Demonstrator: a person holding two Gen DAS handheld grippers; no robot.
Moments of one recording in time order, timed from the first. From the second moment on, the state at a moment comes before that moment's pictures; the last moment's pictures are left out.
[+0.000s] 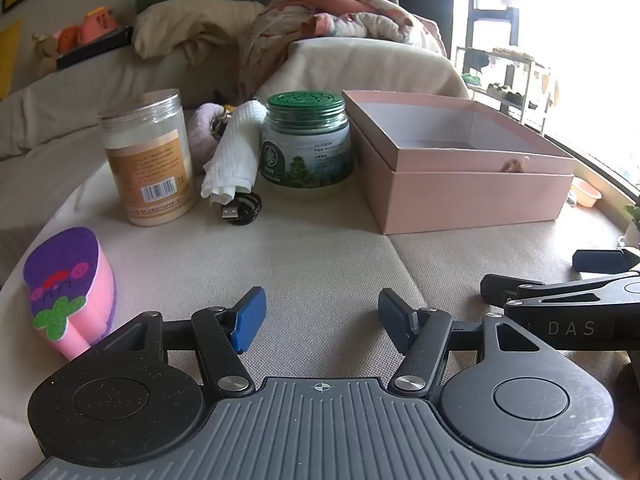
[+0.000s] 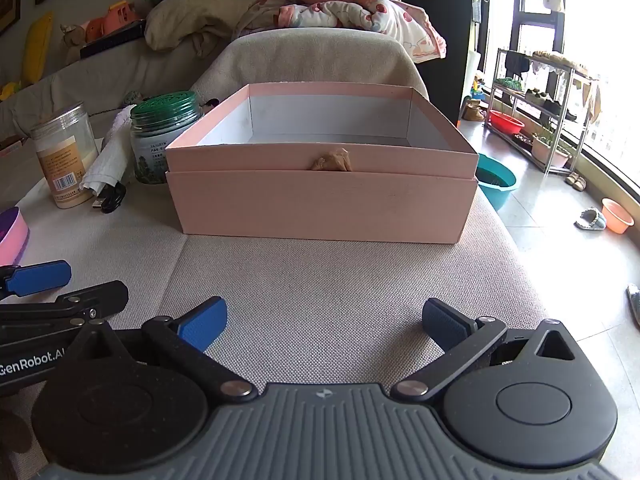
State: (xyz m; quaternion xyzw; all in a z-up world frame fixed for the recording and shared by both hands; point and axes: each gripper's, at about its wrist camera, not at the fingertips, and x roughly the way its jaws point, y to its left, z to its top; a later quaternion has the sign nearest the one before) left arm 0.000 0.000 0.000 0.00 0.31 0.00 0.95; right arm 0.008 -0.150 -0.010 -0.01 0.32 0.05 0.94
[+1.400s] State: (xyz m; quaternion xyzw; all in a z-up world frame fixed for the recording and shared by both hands) left arm 0.078 0.071 0.056 0.00 0.25 0.00 0.97; right arm 0.006 -0.151 -0.003 -0.03 0.37 0.07 0.93
